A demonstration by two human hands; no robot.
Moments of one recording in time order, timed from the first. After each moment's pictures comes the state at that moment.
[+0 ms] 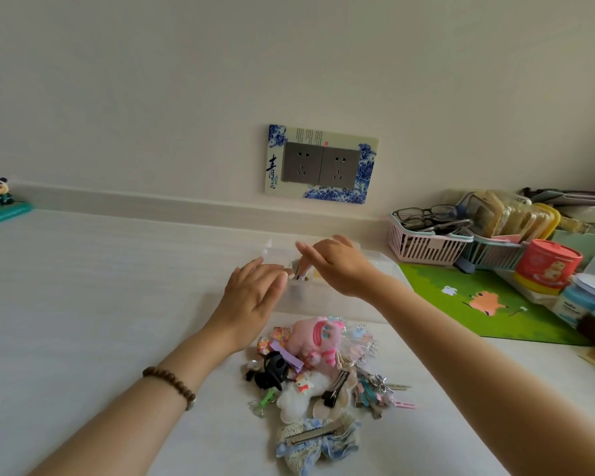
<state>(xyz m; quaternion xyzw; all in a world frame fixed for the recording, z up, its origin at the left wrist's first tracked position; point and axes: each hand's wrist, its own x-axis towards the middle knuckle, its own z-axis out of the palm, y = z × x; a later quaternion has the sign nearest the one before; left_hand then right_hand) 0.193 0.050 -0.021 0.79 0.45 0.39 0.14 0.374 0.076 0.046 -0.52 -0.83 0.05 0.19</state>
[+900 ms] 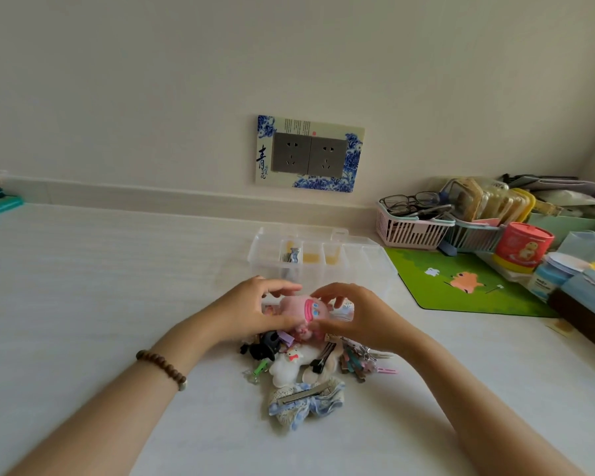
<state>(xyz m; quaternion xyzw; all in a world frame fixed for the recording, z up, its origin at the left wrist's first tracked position) 0.192 0.017 -0.007 0.83 0.42 0.23 0.29 0.412 -0.018 -0.001 -0.53 -0.79 0.18 0.25</state>
